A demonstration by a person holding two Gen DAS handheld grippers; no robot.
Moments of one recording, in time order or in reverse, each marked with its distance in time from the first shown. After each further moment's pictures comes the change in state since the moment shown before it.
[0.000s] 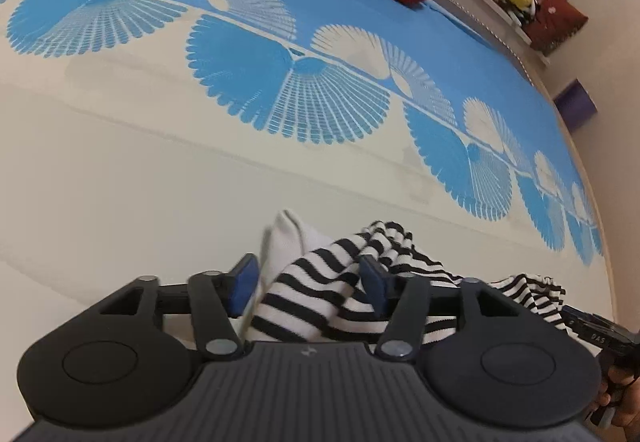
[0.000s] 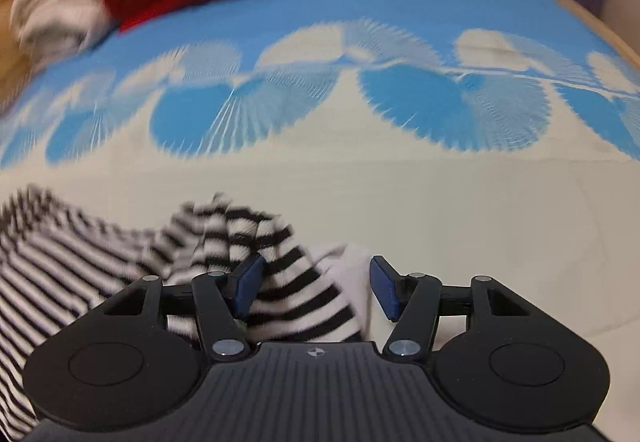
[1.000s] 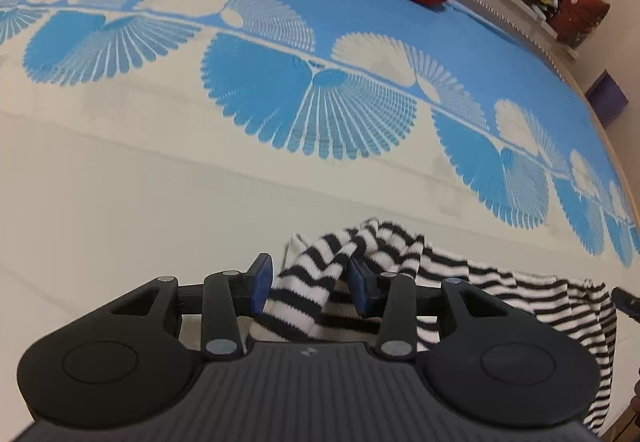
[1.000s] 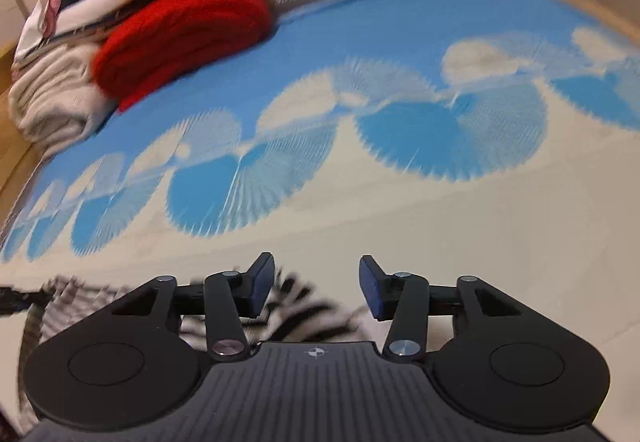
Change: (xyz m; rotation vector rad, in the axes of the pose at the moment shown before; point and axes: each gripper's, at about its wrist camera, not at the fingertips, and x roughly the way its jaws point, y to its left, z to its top) left arm 0.011 -0.010 0.000 0.039 -0.026 0.139; right arm -0.018 -0.025 0.025 0.219 -0.101 0.105
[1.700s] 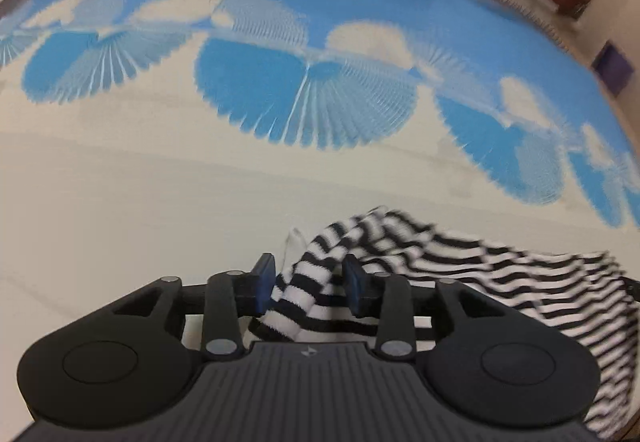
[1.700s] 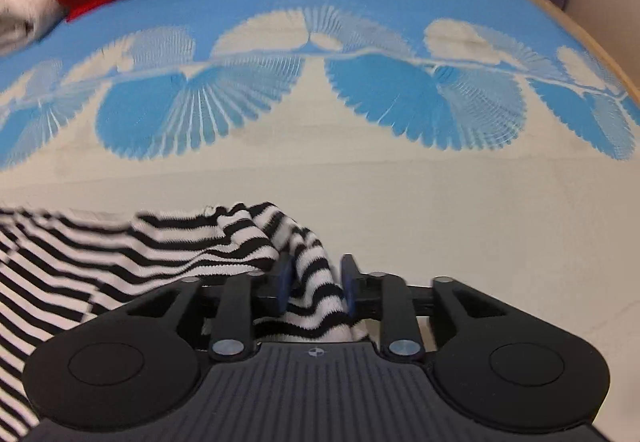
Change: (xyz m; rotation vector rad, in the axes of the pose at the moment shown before) left arm -0.007 -0.016 -0.007 0.078 -0.022 0.037; right arm 0.030 0.032 -0.017 -0.149 0.086 -0.275
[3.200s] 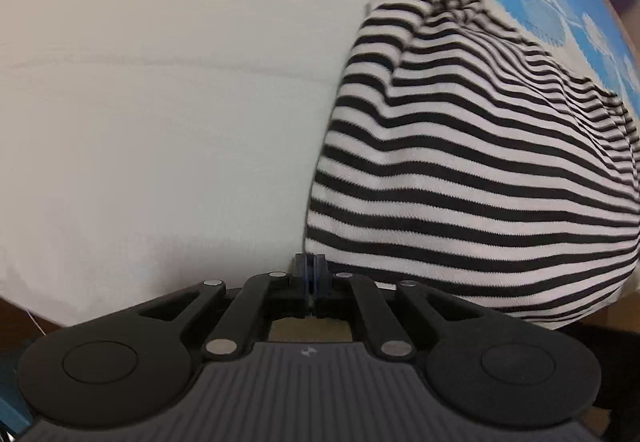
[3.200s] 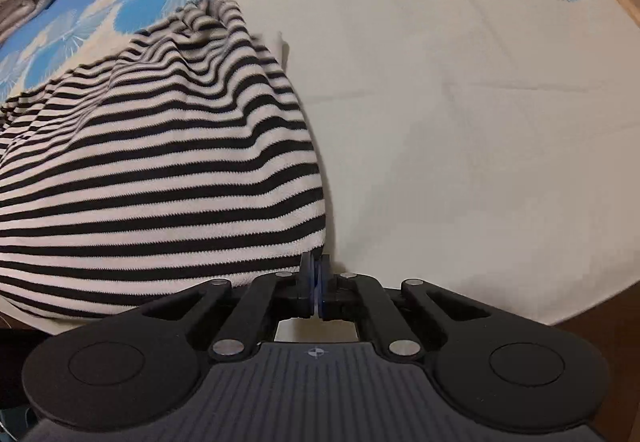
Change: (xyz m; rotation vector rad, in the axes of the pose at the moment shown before) left arm -0.057 0.064 -0.120 0.047 0.321 0.035; right arm -0.094 -0.072 -0.134 0.072 0.216 0.063
